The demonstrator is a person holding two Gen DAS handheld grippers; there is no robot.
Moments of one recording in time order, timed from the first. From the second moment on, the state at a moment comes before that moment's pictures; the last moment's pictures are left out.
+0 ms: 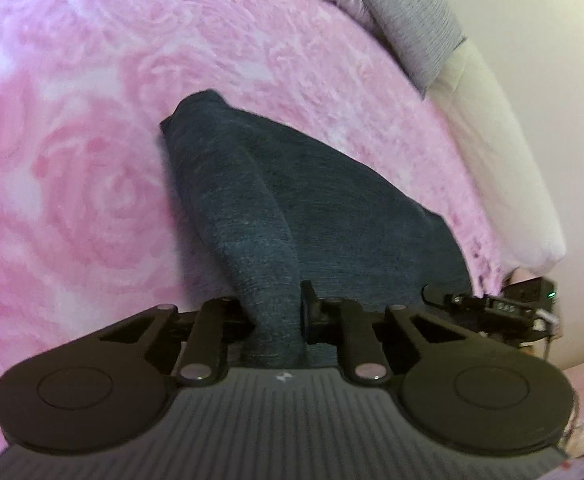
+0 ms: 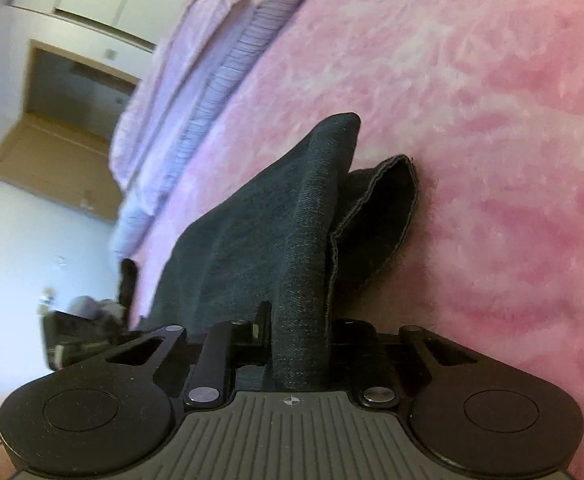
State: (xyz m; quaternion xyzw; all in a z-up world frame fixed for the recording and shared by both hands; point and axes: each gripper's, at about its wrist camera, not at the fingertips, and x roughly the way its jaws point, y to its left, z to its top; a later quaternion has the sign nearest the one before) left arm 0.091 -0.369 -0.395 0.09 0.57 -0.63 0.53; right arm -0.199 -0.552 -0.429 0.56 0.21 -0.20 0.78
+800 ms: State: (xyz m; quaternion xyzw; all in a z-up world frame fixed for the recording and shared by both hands) left arm -0.097 -0.709 -0.233 0.16 0.50 -0.73 0.44; right arm -0.352 -0.761 -0.234 0.54 0.16 -0.36 0.74
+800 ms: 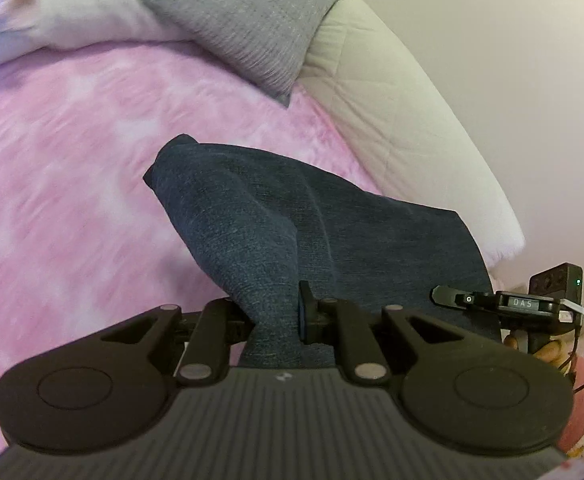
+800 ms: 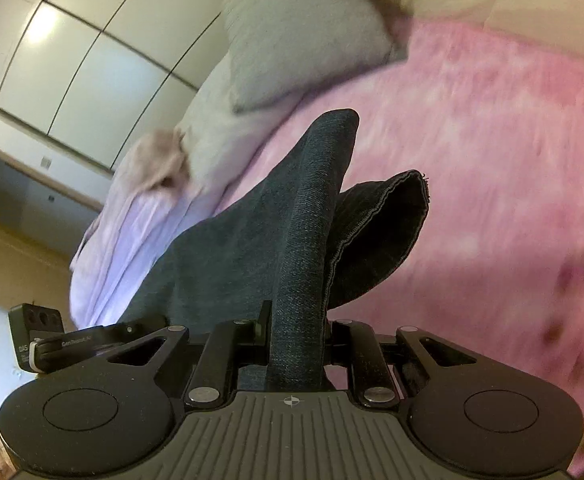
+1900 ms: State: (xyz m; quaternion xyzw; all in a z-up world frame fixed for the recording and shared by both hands) left arm -0.203 -1.068 -0.372 0.16 0.49 -0.70 0.50; right arm -0.434 -1.159 -0.378 0.49 0.21 -0.34 0.78
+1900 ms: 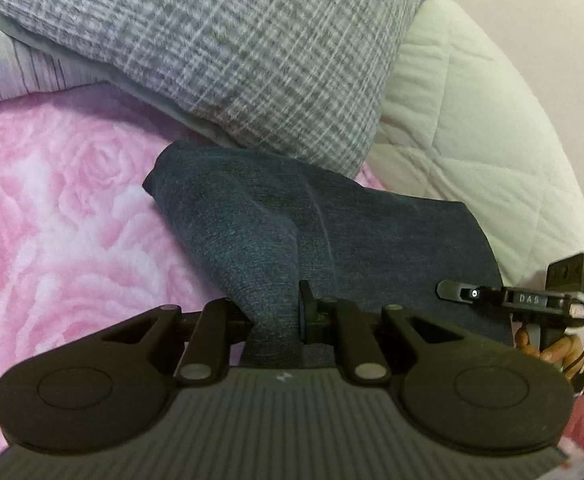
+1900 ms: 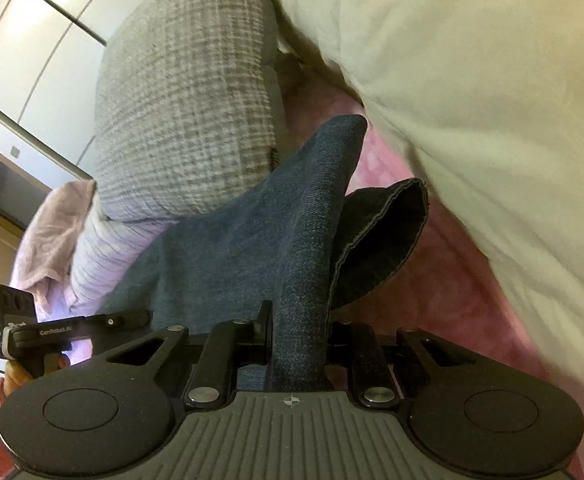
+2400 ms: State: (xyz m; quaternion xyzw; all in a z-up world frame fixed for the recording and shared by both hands) left arm -0.194 -1.049 -0.364 0.19 0.45 -0.66 0.57; right arm -0.427 -1.124 -0.344 0.38 0.31 -0.55 0.68
